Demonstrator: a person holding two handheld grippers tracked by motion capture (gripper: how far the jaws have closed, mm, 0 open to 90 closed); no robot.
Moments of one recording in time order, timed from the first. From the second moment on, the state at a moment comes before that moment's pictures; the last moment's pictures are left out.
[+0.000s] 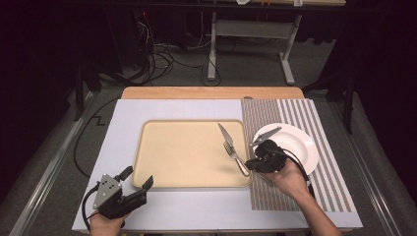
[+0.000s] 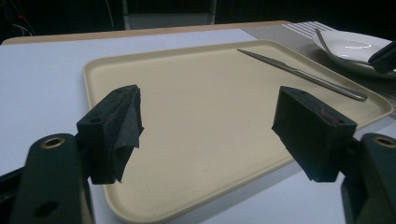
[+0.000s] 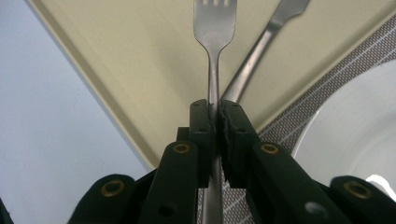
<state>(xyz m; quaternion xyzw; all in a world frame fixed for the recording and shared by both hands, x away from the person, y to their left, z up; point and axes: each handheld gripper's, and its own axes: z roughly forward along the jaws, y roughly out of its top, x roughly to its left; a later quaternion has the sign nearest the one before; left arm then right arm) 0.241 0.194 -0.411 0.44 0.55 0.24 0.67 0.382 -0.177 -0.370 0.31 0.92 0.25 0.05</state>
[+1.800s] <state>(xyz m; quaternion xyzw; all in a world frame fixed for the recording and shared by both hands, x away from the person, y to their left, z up) 0.241 0.192 -0.412 0.45 0.55 0.23 0.67 0.431 -0.093 -0.402 0.35 0.92 0.19 0.03</state>
